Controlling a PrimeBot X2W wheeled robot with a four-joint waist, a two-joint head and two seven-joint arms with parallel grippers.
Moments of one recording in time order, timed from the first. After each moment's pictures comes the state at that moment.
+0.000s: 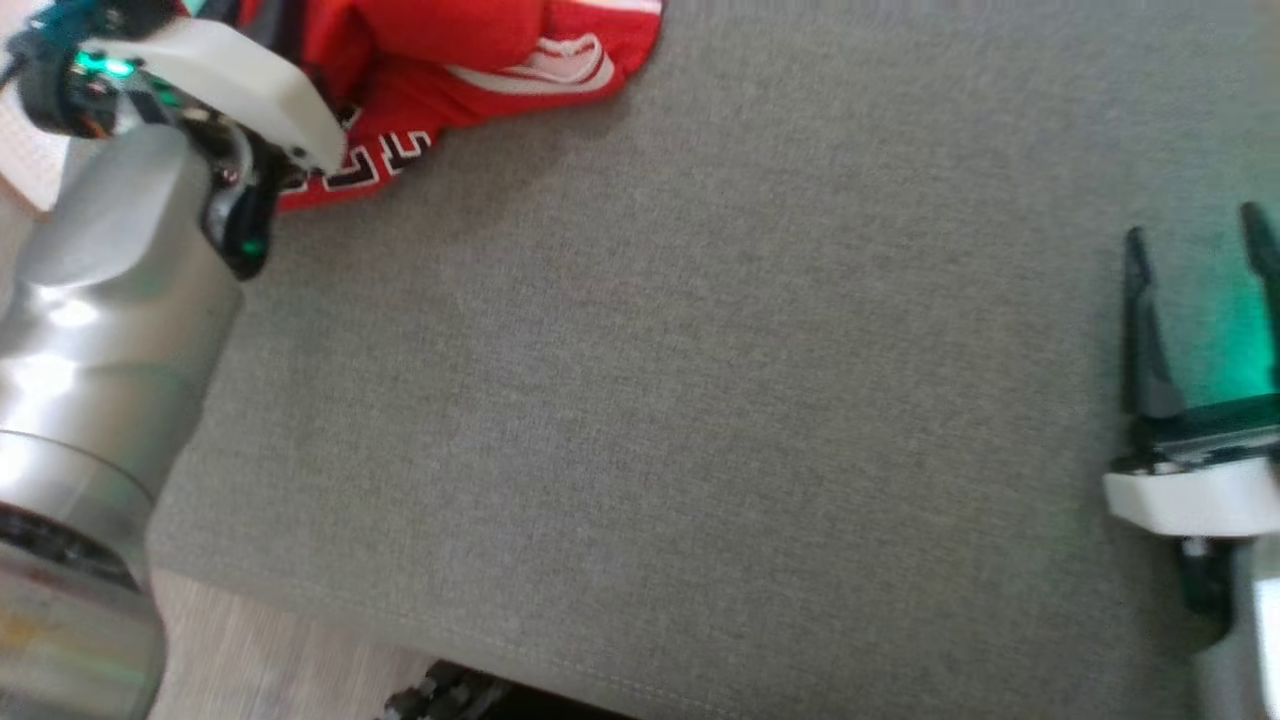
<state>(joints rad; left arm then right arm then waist) -1.18 0.27 -0.82 1.02 -0.89 -0.13 -0.17 -0.12 -0.21 -0.07 -0.04 -0.07 0.13 -0.27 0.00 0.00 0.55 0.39</state>
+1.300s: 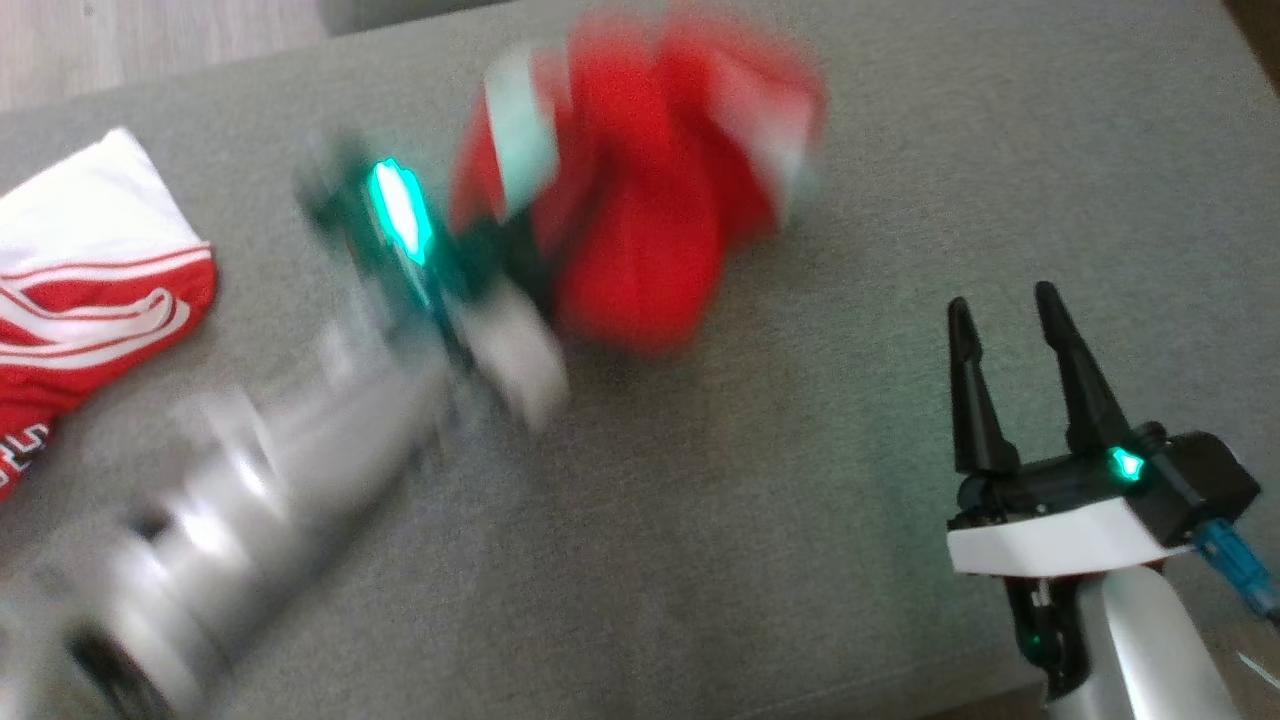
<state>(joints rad) -1.03 0.32 -1.18 0.55 -0.64 0.03 -0.25 -0.09 -0.05 0.11 0.06 0.15 0.13 -0.26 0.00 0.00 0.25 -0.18</state>
